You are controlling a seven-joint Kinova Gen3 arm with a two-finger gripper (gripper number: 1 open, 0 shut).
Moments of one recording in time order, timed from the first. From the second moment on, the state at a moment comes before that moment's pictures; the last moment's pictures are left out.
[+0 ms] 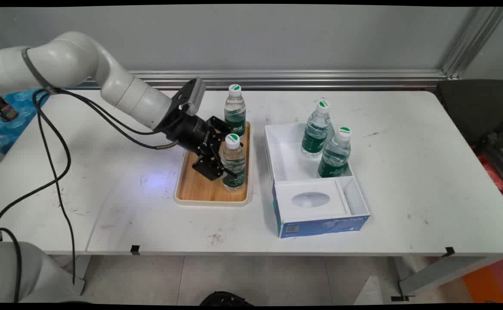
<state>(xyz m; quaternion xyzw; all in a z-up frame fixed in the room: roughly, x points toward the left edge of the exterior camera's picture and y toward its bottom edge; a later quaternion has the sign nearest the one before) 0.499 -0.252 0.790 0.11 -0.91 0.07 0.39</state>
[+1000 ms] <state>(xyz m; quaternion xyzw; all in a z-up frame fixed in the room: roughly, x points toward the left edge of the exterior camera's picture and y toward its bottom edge) 0.570 -0.205 0.909 0.16 -0.92 0.07 0.35</state>
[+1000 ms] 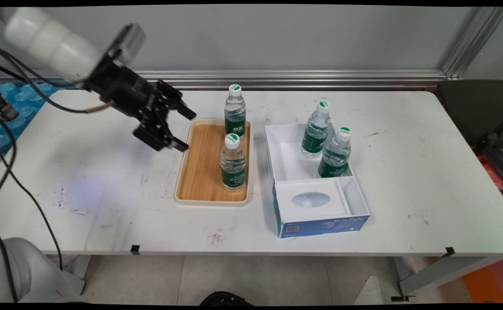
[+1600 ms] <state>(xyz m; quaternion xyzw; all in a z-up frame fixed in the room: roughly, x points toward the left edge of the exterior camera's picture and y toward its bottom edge) 0.574 -0.230 0.979 0.19 -0.91 0.10 0.36</state>
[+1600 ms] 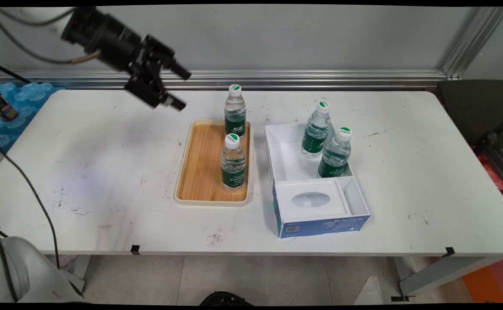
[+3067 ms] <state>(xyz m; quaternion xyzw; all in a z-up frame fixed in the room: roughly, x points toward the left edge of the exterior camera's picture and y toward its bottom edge) 0.366 -0.399 0.867 0.21 -0.90 0.08 0.38</state>
